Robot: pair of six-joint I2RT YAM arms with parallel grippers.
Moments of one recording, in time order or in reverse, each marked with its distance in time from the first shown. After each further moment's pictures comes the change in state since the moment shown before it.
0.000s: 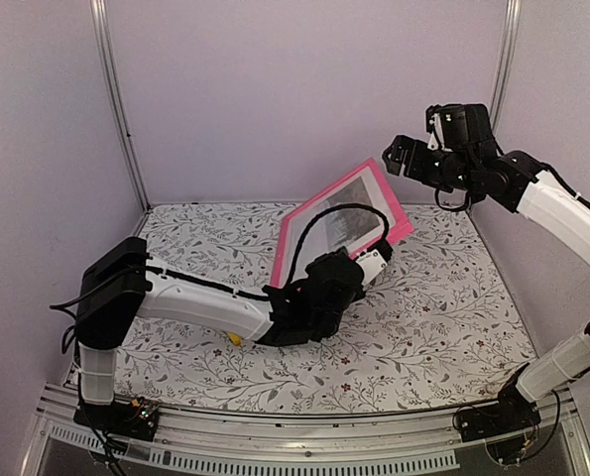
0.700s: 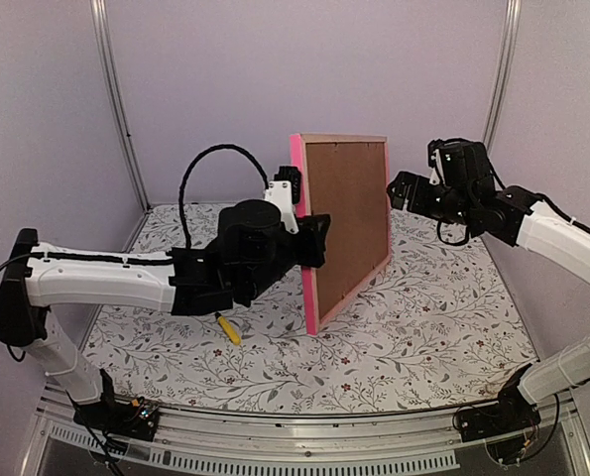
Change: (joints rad) left arm 0.060 -0.460 -0.193 -0.132 0.320 -0.991; right arm -0.006 -0.102 -0.282 0.131 0.008 0.006
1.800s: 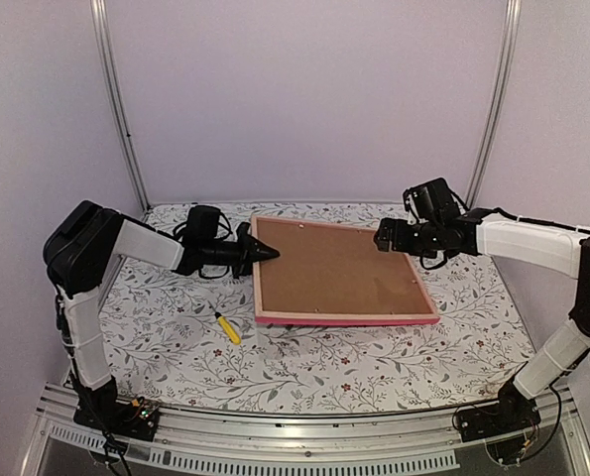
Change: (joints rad) left arm 0.736 0.371 -0.164 0.169 1.349 -0.772; right arm -0.079 0.214 -0.130 0.073 -0.156 -0.024
